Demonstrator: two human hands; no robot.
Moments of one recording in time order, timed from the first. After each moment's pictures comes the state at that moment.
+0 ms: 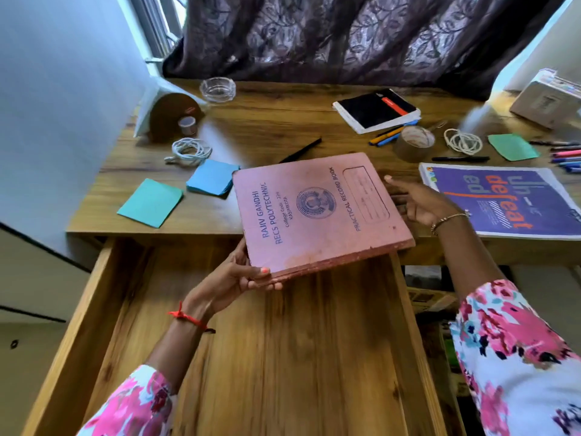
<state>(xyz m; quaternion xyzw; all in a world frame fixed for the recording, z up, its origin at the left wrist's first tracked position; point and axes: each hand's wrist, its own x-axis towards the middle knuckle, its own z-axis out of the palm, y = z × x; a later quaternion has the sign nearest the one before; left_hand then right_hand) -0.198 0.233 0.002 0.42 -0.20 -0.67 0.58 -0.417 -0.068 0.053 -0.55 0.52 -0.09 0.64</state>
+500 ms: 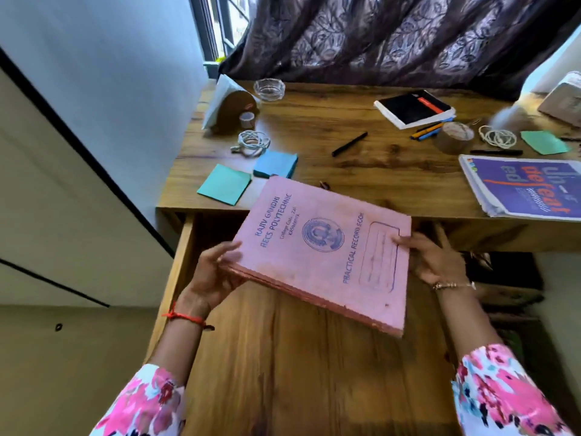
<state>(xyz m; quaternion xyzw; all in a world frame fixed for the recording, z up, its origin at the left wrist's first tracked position) -0.128 0.371 0.028 0.44 -0.07 -0.61 0.65 -0.404 0.135 0.039 -0.44 0.39 -0.15 0.80</state>
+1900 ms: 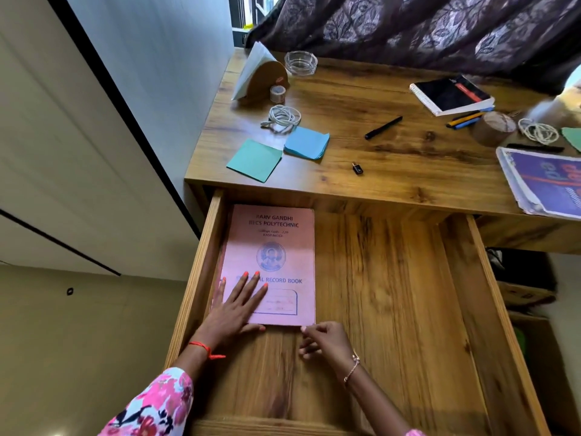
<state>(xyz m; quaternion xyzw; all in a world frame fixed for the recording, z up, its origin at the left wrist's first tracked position) -0.128 0.467 -0.104 0.76 -0.64 -0.08 -0.06 -0.326 0.360 -0.079 -0.49 0.55 -0.01 0.68</state>
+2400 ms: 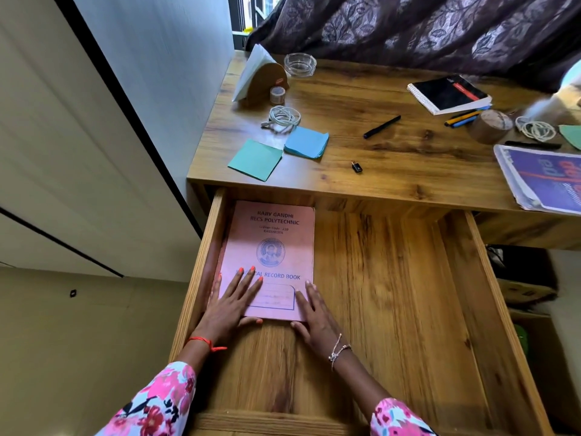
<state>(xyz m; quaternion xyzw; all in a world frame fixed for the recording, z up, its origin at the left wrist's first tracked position) -0.117 0.470 -0.124 0.78 -0.61 -0.16 -0.05 -0.316 0.350 -0.121 -0.91 0.30 0.05 0.27</state>
